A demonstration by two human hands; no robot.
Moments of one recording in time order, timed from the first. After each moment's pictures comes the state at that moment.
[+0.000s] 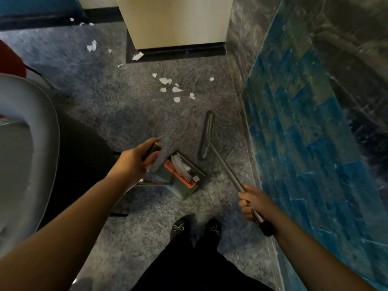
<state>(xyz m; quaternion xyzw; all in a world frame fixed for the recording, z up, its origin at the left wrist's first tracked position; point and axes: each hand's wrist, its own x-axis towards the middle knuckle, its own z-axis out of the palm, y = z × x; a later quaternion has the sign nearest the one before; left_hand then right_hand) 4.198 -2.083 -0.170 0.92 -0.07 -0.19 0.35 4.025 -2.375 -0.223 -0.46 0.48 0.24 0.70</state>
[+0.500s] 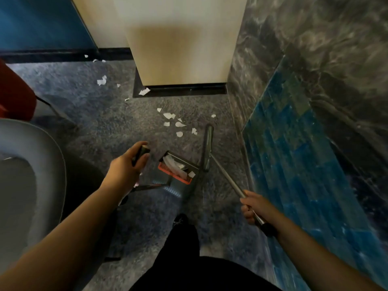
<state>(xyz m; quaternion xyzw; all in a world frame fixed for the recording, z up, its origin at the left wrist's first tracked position) 4.330 -2.083 -0.138 0.90 0.00 -0.11 0.42 4.170 -2.406 -0.182 -0.54 0.44 0.22 0.69</state>
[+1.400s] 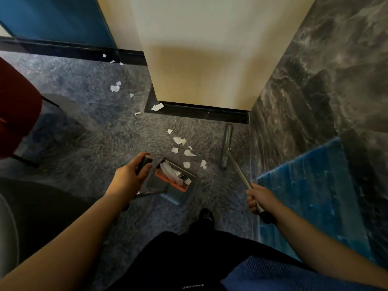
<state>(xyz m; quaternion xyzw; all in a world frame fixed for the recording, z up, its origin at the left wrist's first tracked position) 4.618 -2.152 -0.175 0.92 0.09 -0.12 0.36 4.553 -2.528 -0.210 -0.55 0.46 0.28 0.64</state>
